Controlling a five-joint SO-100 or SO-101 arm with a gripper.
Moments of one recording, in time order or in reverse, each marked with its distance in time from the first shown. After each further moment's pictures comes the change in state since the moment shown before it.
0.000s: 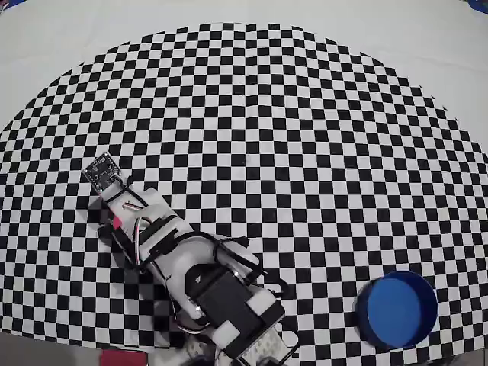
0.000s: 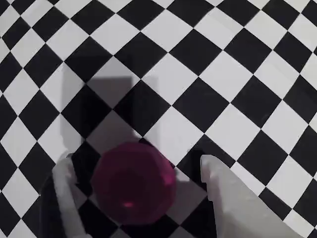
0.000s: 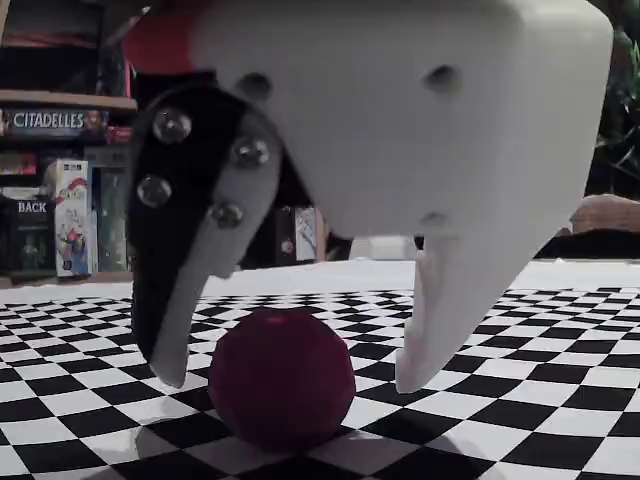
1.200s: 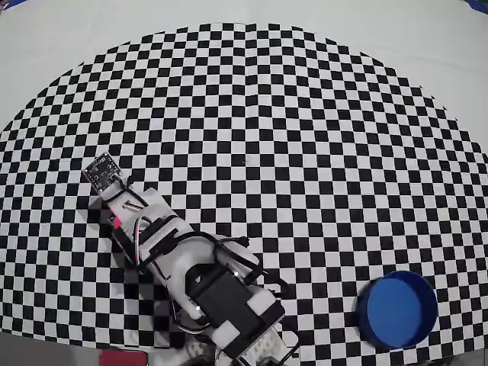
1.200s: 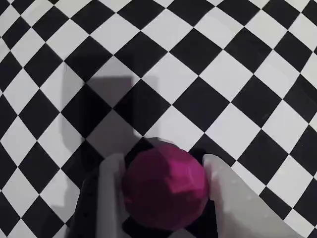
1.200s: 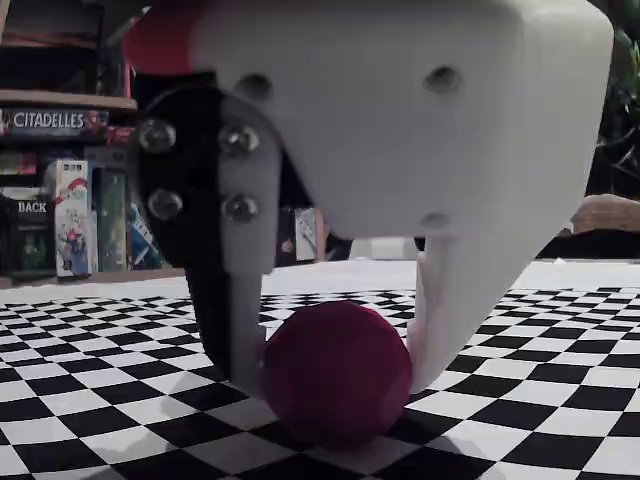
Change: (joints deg) arm 0.0 0.0 0.0 0.0 0.0
